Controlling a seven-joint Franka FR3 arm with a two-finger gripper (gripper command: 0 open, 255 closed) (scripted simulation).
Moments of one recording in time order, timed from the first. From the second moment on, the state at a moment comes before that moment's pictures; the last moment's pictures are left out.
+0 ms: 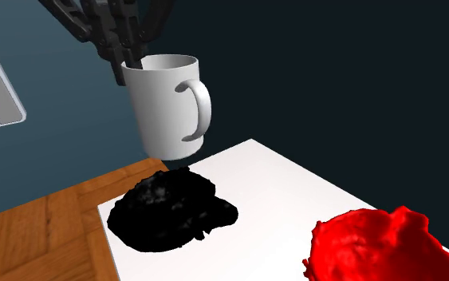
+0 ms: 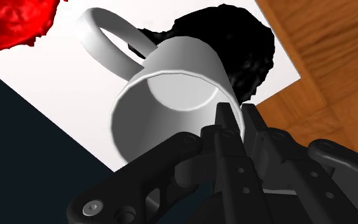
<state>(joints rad) 0.08 -0.17 -0.15 -1.61 -0.01 1.49 -0.35</state>
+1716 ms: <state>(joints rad) 0.09 -0.27 -0.14 -2.01 -0.02 1.80 -0.33</state>
